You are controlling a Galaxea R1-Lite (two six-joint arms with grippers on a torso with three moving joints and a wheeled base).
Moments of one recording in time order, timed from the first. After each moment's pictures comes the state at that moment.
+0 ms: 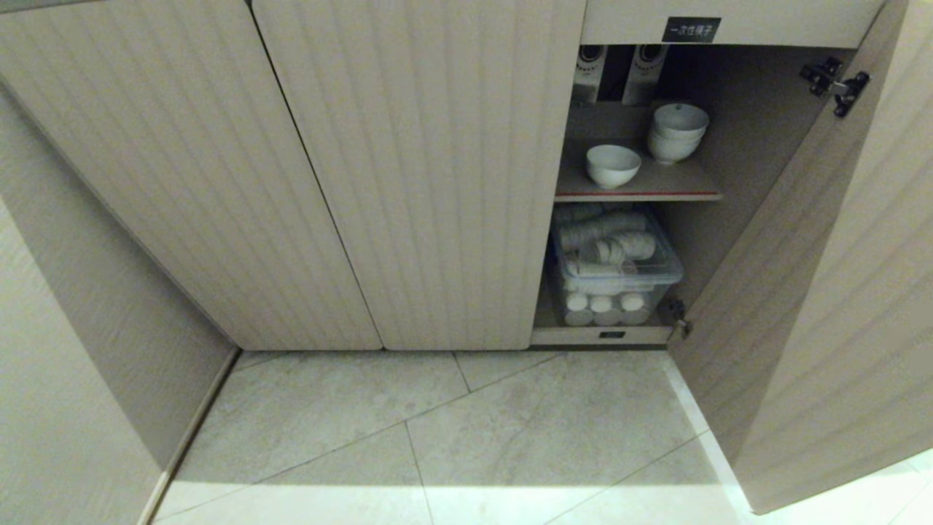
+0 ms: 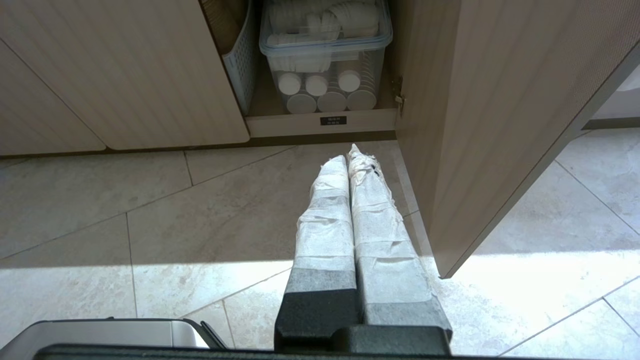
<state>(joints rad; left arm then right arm) 0.00 0.00 0.00 0.00 -0.01 -0.02 0.00 0.00 0.00 0.00 -0.01 0.06</state>
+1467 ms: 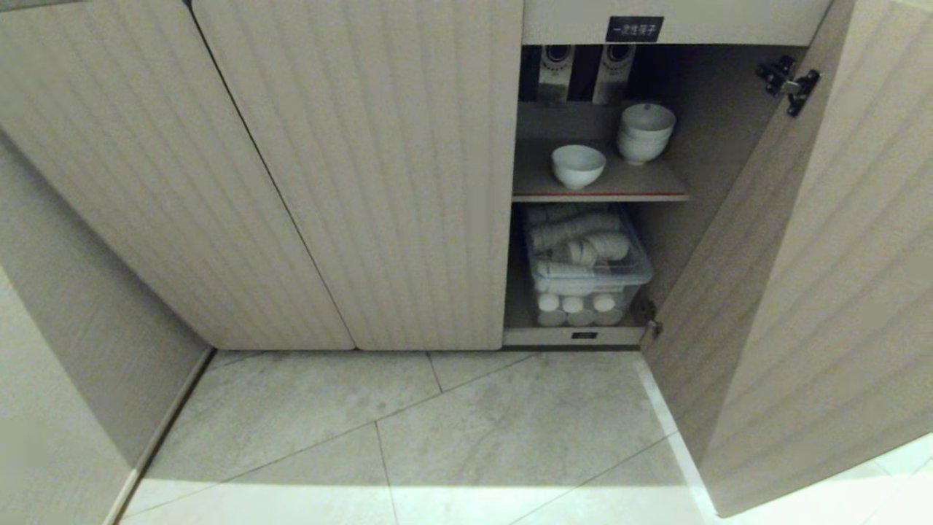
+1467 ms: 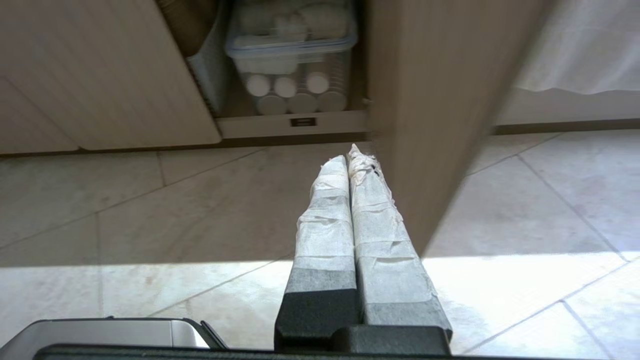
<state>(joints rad) 0.00 0.00 0.00 0.00 -0.01 -0.01 0.00 0.00 0.00 0.00 -0.01 0.06</state>
